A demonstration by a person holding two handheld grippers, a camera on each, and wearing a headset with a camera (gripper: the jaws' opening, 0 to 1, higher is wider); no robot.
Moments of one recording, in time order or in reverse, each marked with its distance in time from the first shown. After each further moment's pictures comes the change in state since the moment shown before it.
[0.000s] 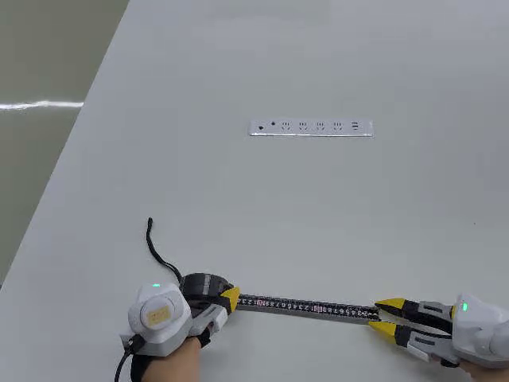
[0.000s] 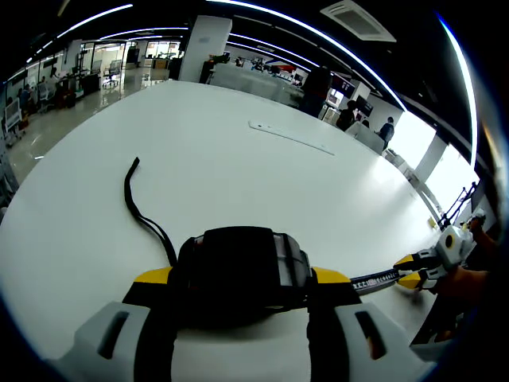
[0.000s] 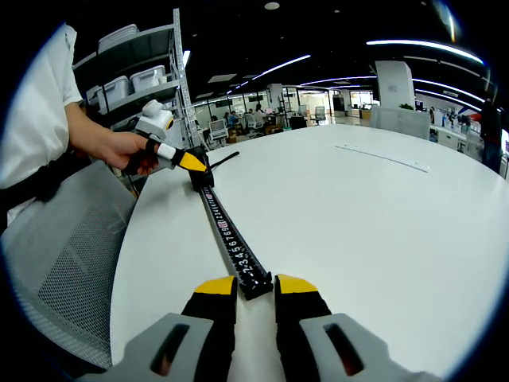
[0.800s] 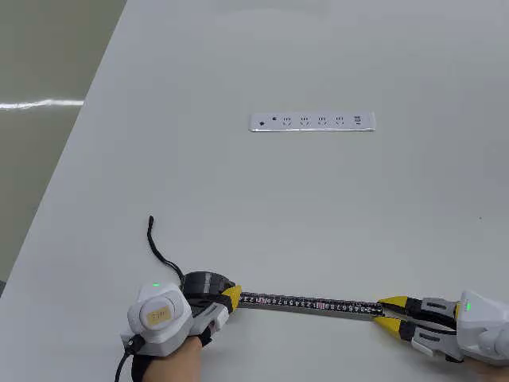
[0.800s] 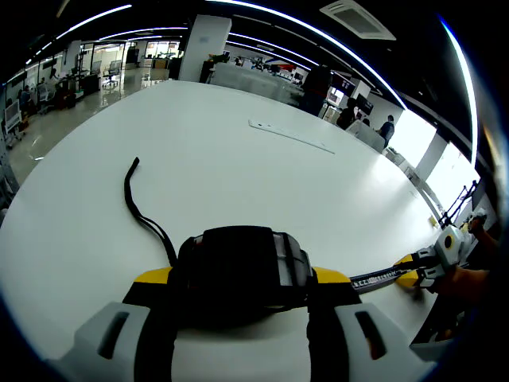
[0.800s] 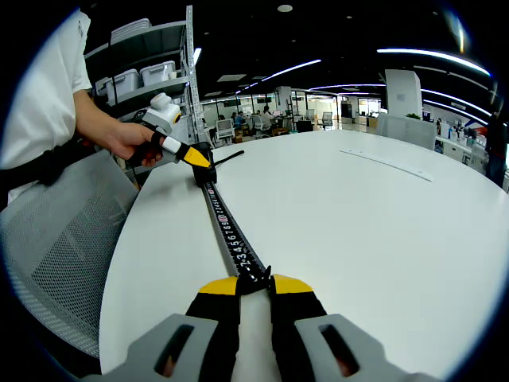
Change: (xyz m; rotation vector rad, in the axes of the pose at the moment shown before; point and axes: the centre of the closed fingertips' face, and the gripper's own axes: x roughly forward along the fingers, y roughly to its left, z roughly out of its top) left arm 0.000 0.000 0.000 0.008 0.011 0.002; right arm 0.002 -0.002 -0.003 -0.061 -0.012 0.014
